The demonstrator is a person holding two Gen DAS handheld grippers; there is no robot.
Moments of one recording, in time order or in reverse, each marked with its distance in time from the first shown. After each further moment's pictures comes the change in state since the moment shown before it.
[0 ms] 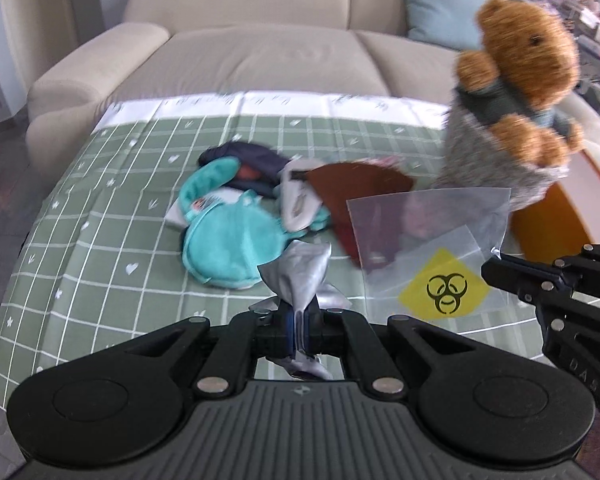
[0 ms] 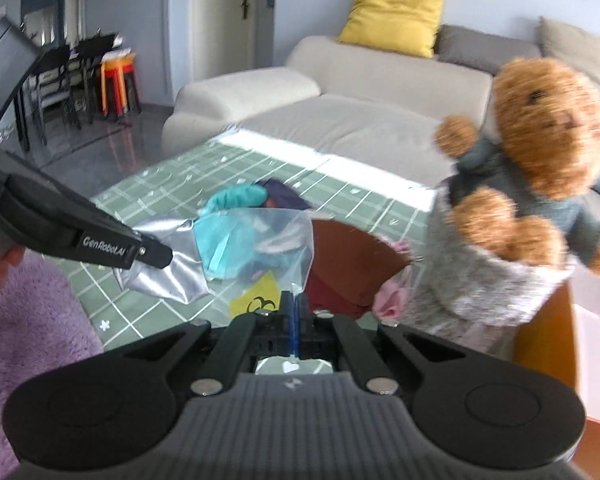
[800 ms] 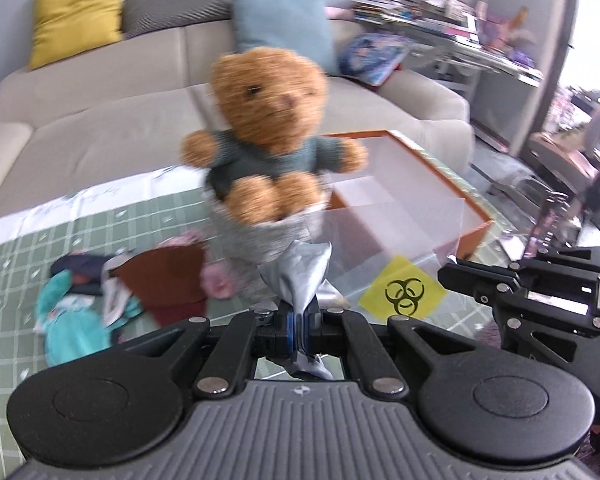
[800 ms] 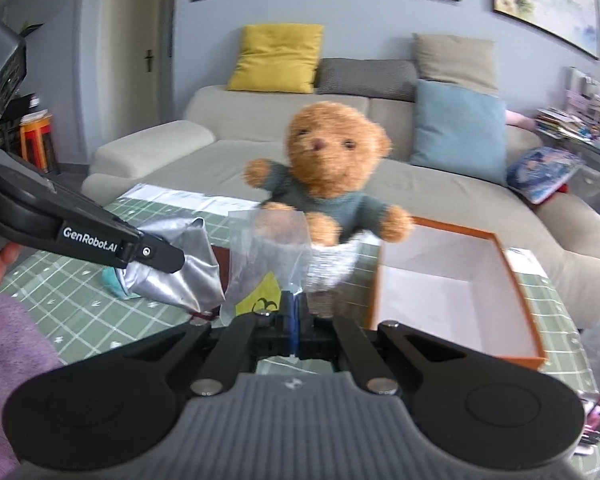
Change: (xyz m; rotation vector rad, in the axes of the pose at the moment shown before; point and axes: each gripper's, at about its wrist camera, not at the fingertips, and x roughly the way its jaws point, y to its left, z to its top) left arm -0.054 -0.153 0.023 0.298 -0.110 -0.294; right arm -0.147 -0.074 -0.042 0.157 -0.120 -0.258
